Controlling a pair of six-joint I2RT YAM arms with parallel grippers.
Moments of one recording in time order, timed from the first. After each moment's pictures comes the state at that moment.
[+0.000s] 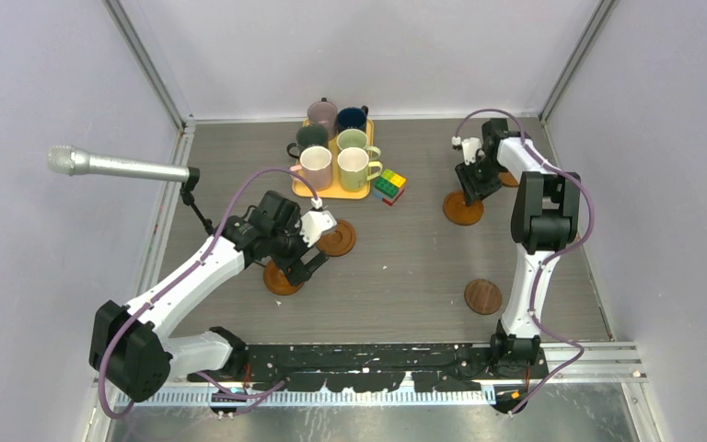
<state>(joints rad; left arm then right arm) -0.56 1.19 0.91 -0.76 0.20 0.41 -0.03 2.15 1.66 -0.84 -0.14 -0.47</state>
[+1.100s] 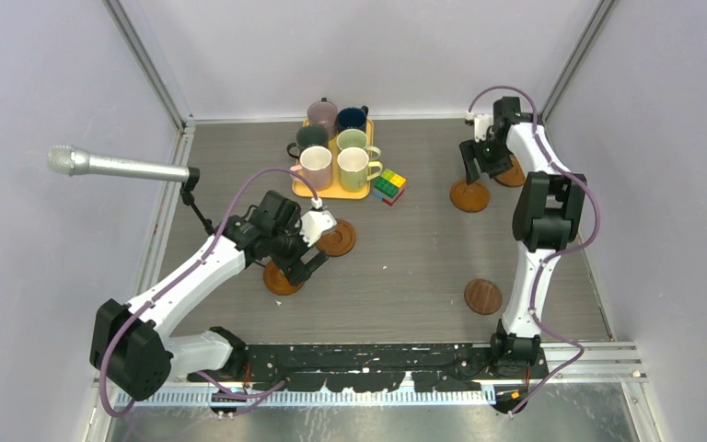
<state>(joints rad) -0.56 1.20 0.91 -0.76 0.18 0.41 -0.08 2.23 1.93 -0.92 -0.16 -0.38</state>
